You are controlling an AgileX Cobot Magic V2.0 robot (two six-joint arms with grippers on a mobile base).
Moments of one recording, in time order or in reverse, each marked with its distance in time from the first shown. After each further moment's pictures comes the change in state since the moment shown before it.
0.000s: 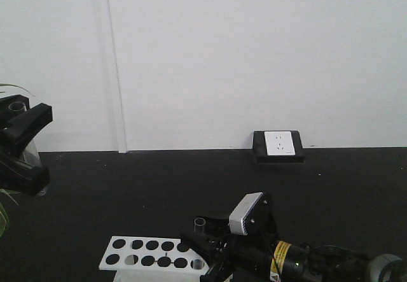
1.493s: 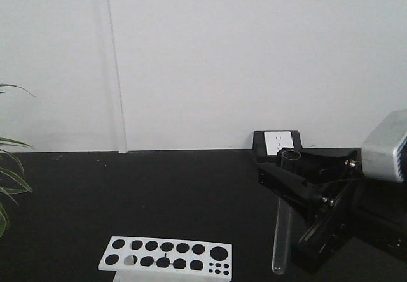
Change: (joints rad) left arm 0.000 -0.323 0.183 -0.049 0.366 -0.101; right arm 0.000 -0.900 0.119 -0.555 0.573 0.722
